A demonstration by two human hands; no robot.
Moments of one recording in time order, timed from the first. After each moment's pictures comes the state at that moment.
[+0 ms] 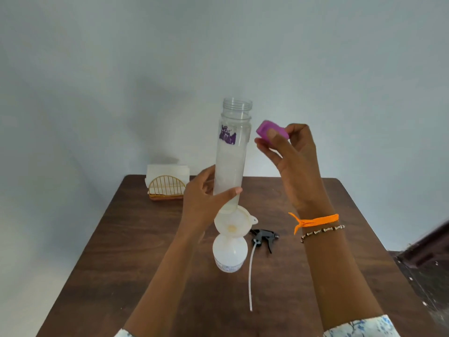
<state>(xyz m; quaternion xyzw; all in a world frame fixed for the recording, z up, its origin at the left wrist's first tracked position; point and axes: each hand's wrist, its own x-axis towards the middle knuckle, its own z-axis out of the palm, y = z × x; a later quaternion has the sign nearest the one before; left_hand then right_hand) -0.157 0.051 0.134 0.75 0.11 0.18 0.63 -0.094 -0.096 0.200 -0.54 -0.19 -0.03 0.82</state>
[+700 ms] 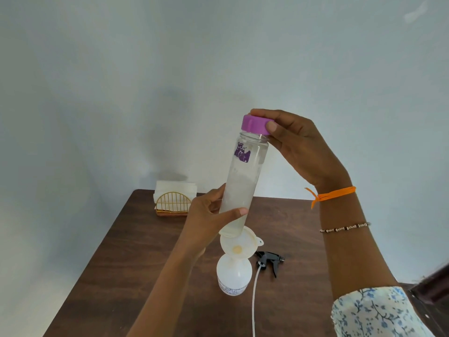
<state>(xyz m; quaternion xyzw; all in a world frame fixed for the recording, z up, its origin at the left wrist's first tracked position) -0.167 0.060 0.148 0.72 0.03 0.14 0.68 -0.063 -0.091 0.263 -0.63 -0.41 0.06 0.66</state>
